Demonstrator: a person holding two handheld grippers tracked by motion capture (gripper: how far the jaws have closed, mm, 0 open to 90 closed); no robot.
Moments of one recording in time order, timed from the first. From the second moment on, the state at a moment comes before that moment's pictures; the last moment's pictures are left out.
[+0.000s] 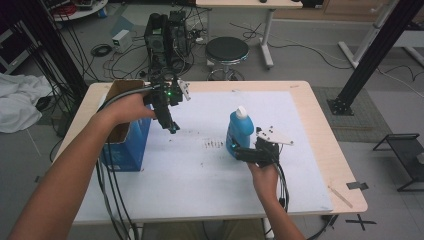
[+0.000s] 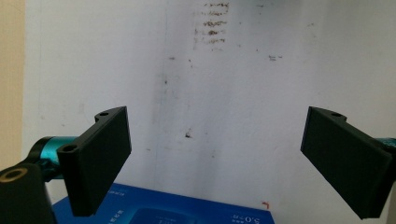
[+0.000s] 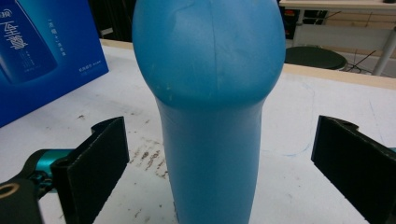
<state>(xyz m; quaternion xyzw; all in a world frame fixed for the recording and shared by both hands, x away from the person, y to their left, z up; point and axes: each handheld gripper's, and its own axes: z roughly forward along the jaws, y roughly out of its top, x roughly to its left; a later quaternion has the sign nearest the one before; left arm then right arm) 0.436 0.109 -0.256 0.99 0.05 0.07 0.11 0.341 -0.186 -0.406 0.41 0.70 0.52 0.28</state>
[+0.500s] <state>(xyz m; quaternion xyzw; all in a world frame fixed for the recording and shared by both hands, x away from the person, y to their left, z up) 0.431 0.112 -0.257 0.99 0.06 0.07 0.11 0.340 -0.180 -0.406 0.42 0.70 0.52 0.28</state>
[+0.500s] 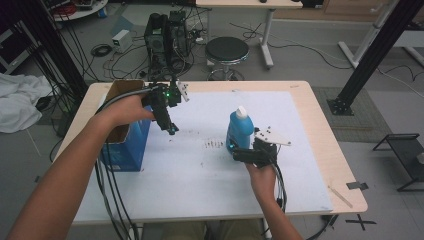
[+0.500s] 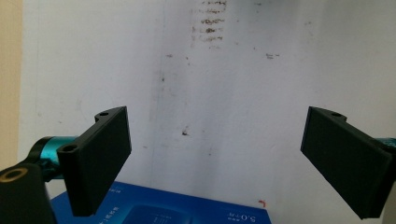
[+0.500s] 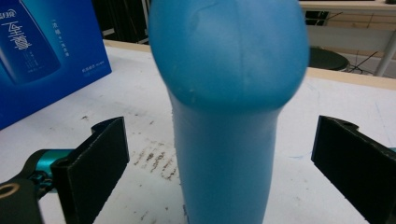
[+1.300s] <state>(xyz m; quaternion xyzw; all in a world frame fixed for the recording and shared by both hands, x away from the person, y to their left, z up) 0.426 0.118 -0.257 0.99 0.06 0.07 0.12 0.346 -0.173 -0.412 0.42 0.69 0.51 0.29</state>
